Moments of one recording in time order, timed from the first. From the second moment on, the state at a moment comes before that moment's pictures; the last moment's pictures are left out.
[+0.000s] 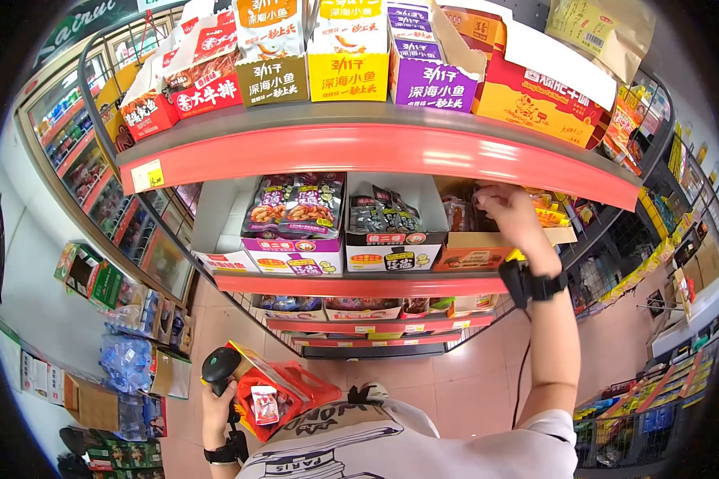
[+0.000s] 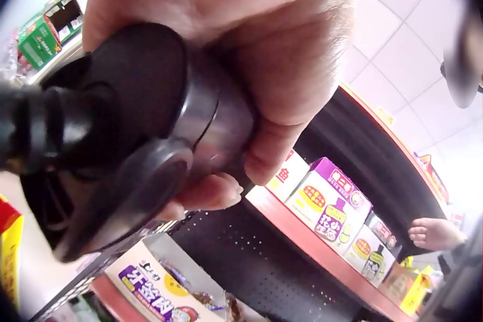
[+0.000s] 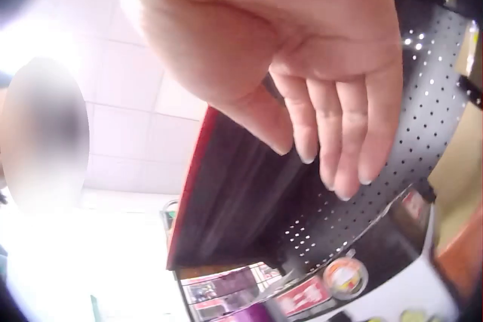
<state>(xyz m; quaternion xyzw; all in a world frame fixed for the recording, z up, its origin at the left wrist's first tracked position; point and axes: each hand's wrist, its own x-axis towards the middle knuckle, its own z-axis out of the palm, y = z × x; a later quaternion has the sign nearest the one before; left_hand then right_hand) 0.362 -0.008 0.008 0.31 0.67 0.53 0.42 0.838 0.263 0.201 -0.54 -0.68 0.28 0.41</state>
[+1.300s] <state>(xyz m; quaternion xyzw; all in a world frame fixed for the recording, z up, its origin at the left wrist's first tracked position) 0.383 0.001 0.008 0.33 0.69 0.49 0.42 0.811 0.187 0.182 -0.43 -0.53 0.57 0.45</state>
